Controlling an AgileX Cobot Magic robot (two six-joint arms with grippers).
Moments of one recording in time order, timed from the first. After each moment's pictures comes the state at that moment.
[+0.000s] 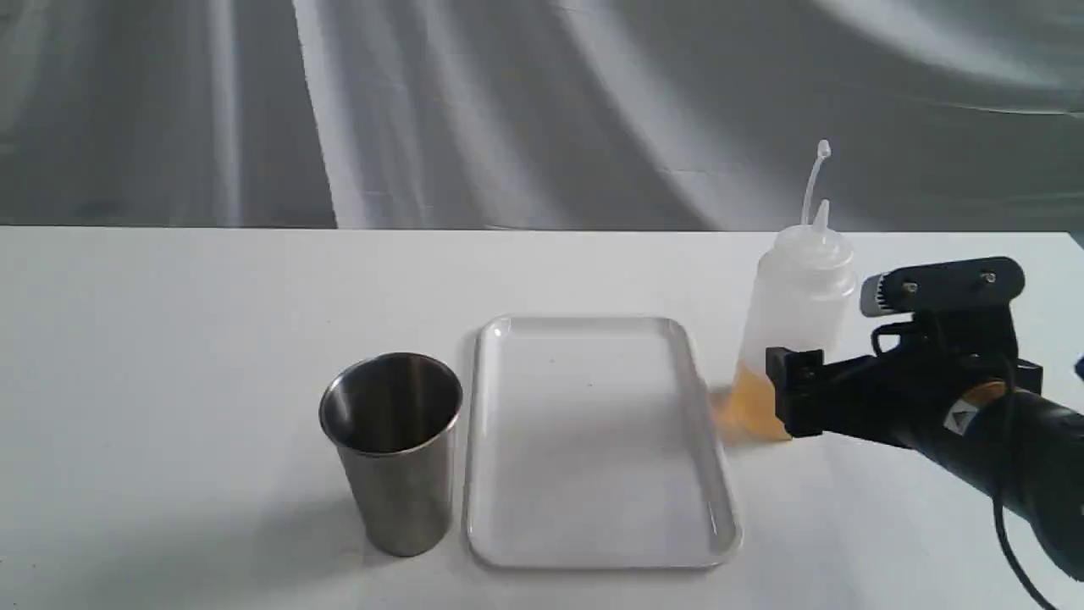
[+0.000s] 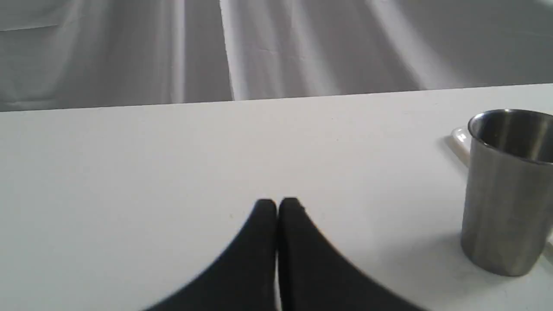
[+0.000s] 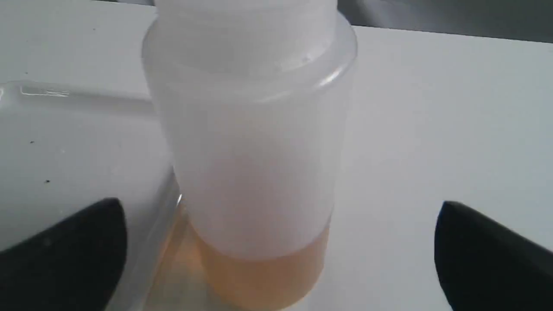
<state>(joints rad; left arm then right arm) -0.02 0.00 0.00 -0.01 0.27 0.04 0.05 1.76 -0.59 0.05 -0.62 -0.04</state>
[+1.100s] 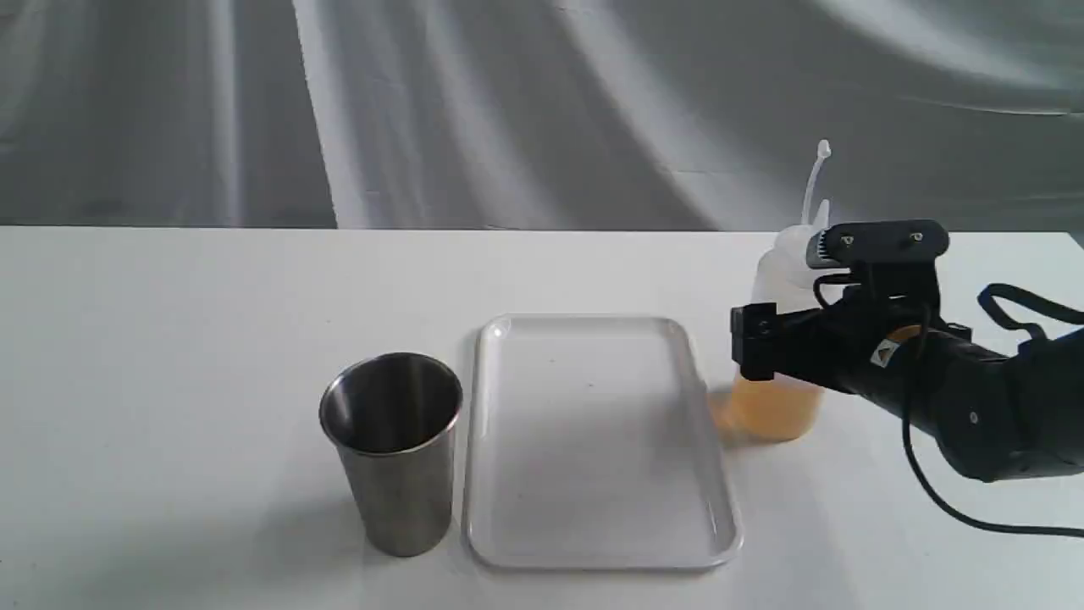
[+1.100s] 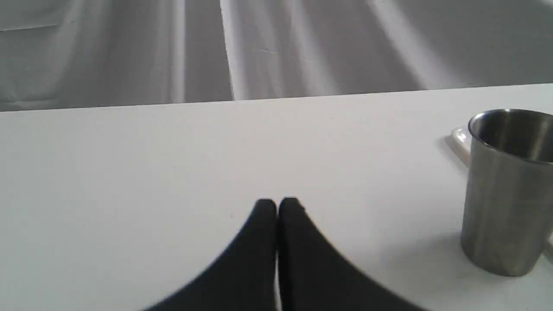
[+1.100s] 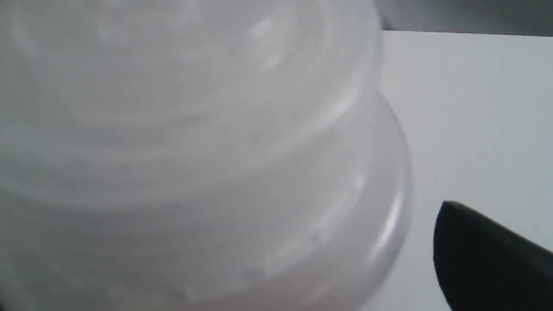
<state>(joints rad) -0.02 0.00 0.00 -0.01 0.27 0.04 0.05 1.96 -0.86 0.09 -0.53 -0.02</state>
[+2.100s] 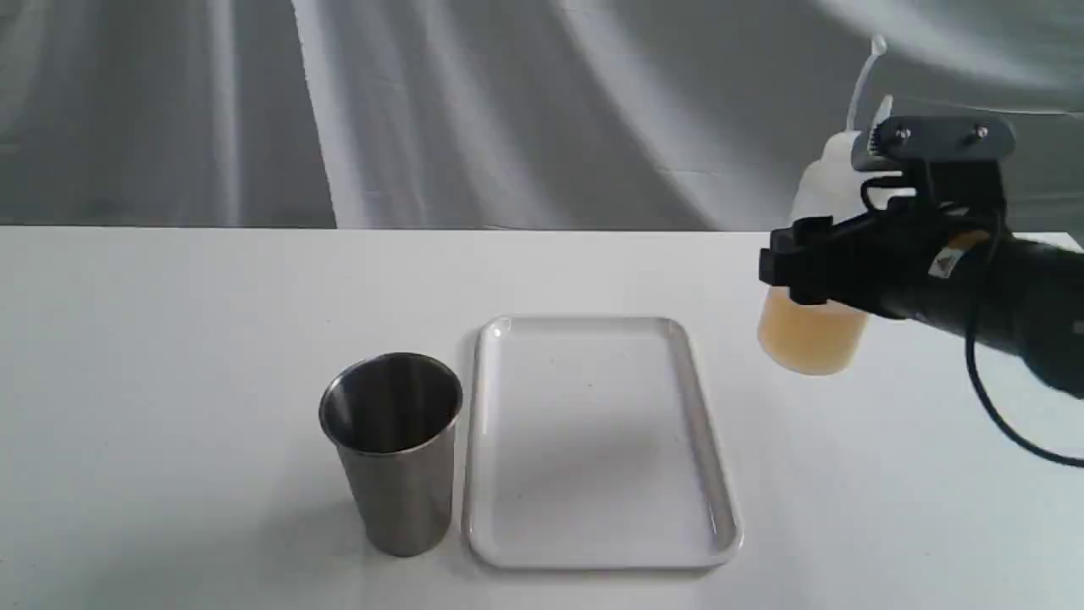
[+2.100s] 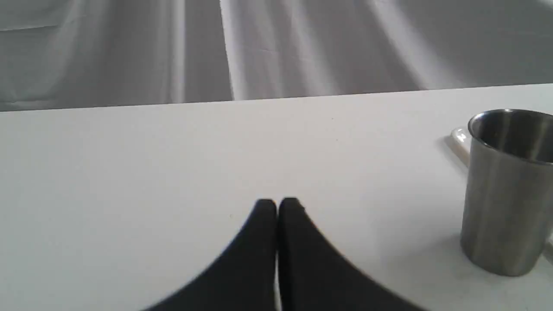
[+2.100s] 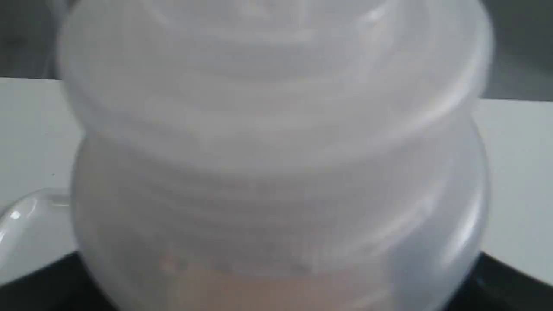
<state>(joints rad) -0.02 0.00 0.00 -0.01 0.27 0.04 0.05 1.68 -0.89 0.05 -0.23 0.00</state>
